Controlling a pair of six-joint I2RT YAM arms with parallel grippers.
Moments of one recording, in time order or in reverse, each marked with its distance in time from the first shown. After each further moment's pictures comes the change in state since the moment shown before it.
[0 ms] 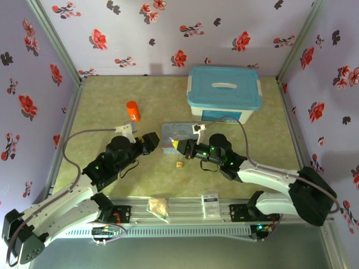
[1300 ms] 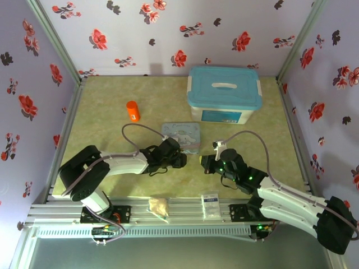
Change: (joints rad) left arm -0.187 0.805 0.176 0.092 0.107 0.089; right arm -0.016 -0.365 -0.201 -0.469 0.265 -0.109
